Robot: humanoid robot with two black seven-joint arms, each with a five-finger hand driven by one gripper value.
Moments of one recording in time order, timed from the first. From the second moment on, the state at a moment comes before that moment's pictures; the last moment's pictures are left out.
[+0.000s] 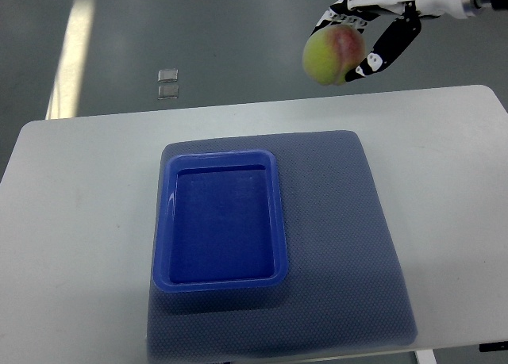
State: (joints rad) left arm -0.06 0.00 0.03 -0.30 0.00 -0.05 0.14; right arm 1.38 -0.73 0.39 1.31 -1.06 0.61 -0.05
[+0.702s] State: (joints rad) left arm -0.07 0.00 0.02 -0.30 0.00 -0.05 0.14; right arm 1.22 -0.04 0.25 0.88 -1.18 0.50 -0.05
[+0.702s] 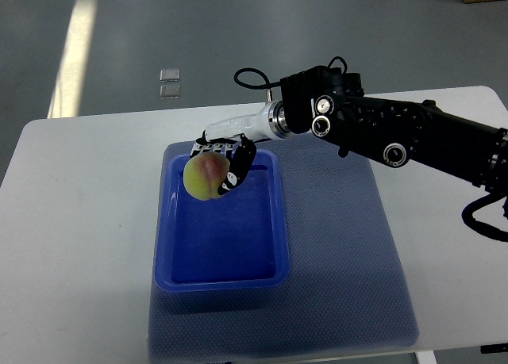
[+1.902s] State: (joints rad) left arm -0.07 0.00 0.03 -0.30 0.00 -0.05 0.14; right arm 1.04 -0.30 0.81 0.89 -0.90 0.48 -0.04
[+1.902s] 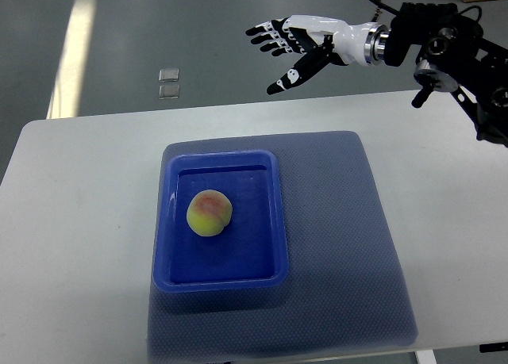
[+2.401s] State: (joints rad) left arm -0.07 0.00 0.03 -0.31 0.01 -0.05 0.14; right arm 0.68 -0.10 1.20 0.73 -0.14 0.27 0.21
